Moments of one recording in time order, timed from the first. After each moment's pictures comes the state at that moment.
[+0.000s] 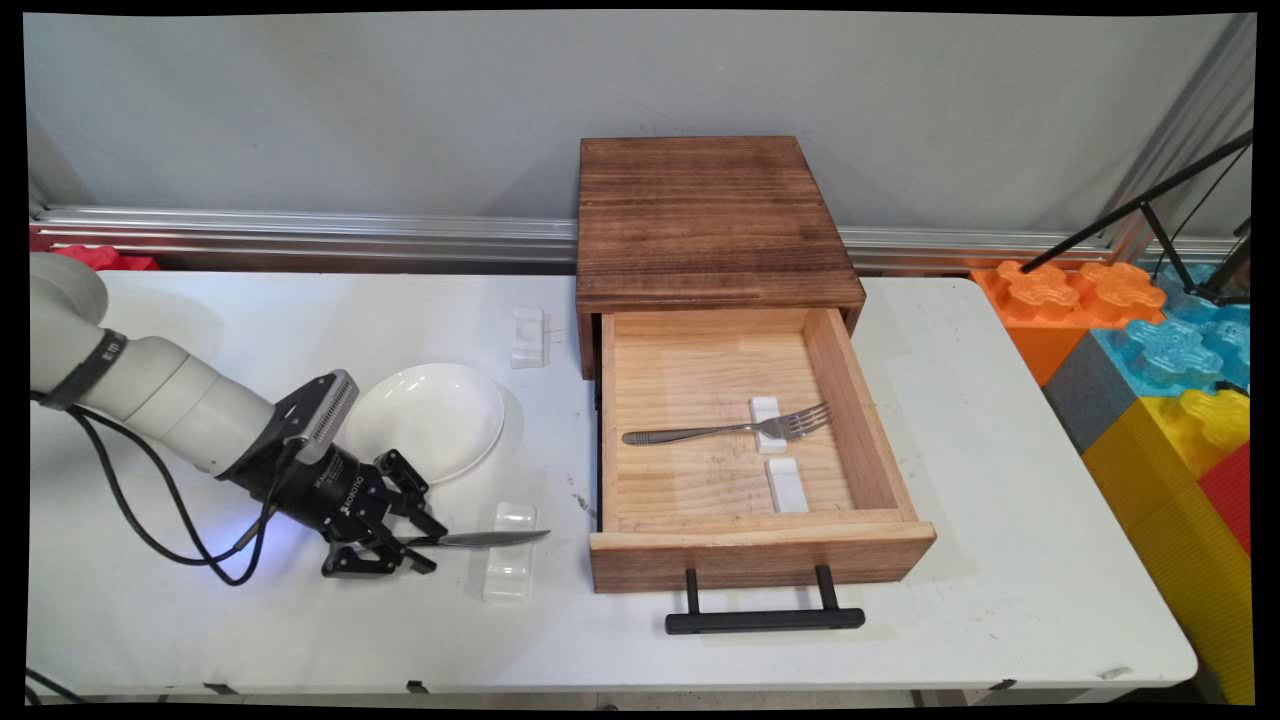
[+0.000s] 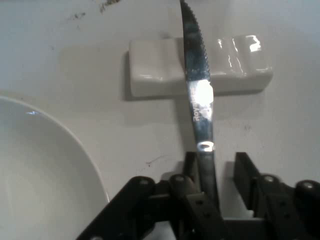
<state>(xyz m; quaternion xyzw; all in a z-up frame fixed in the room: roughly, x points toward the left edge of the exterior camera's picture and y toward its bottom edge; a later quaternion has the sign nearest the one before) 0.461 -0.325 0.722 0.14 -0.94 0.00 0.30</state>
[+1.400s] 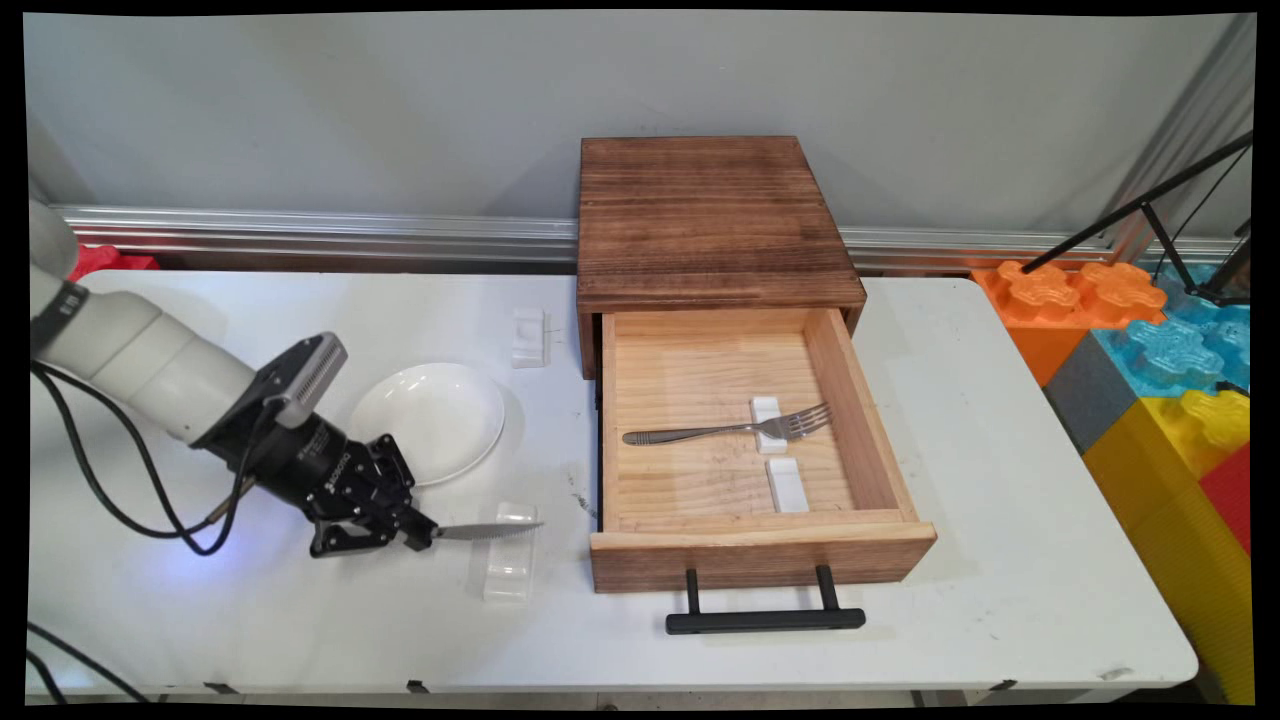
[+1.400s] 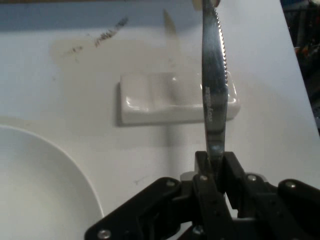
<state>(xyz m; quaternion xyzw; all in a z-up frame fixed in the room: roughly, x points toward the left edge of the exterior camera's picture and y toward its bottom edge) 0.453 -0.327 0.774 0.14 -0.94 -0.01 0.31</state>
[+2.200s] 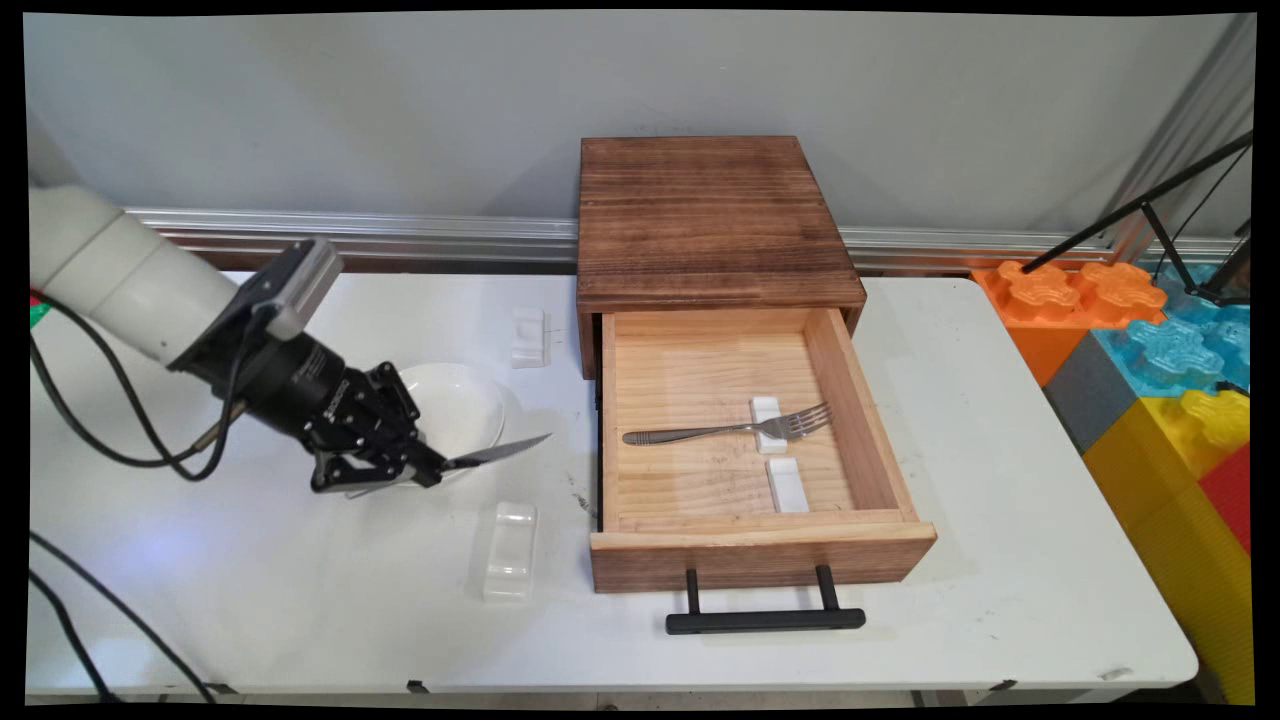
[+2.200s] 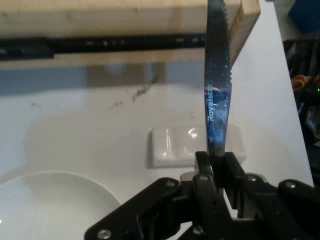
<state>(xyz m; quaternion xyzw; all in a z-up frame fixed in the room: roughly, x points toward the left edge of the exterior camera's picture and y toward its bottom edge) 0.428 -0.339 0.861 0.16 -0.94 0.03 0.30</state>
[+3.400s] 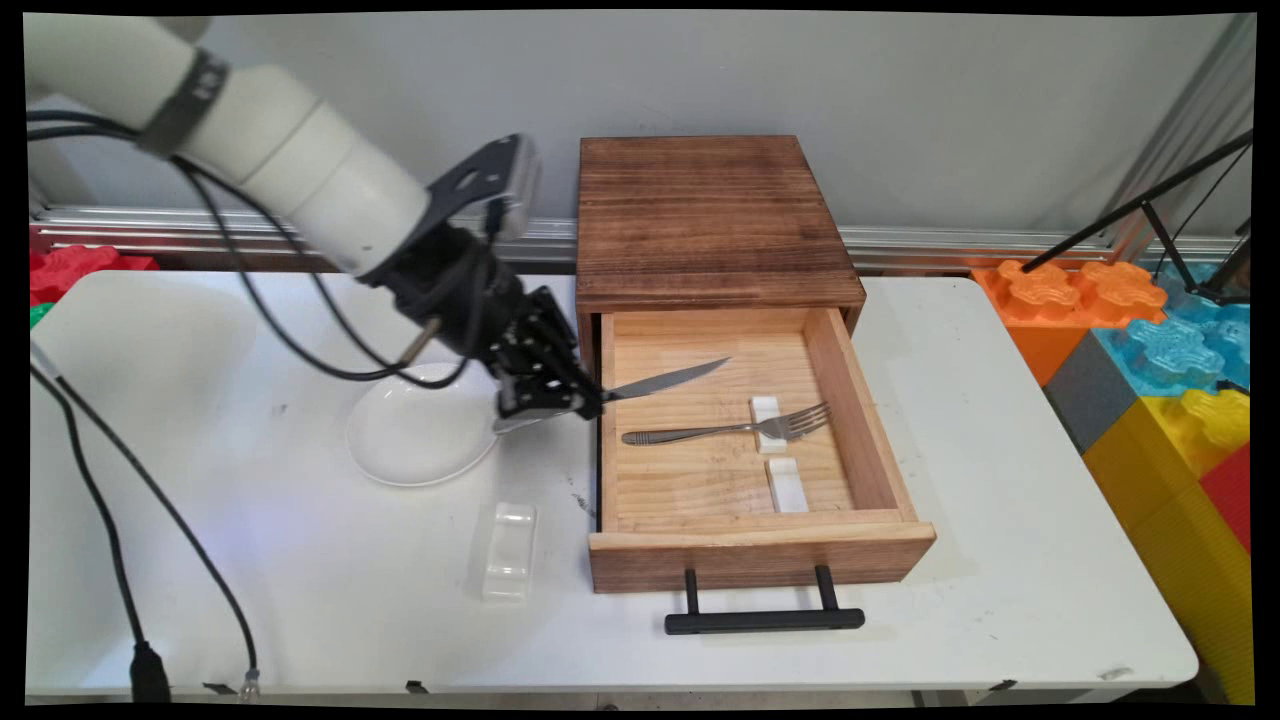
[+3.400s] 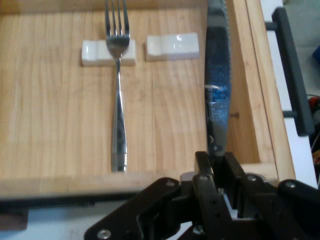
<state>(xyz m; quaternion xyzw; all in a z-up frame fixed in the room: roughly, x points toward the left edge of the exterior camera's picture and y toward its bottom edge) 0.289 -0.403 0.926 0.16 -0.94 0.05 0.29</state>
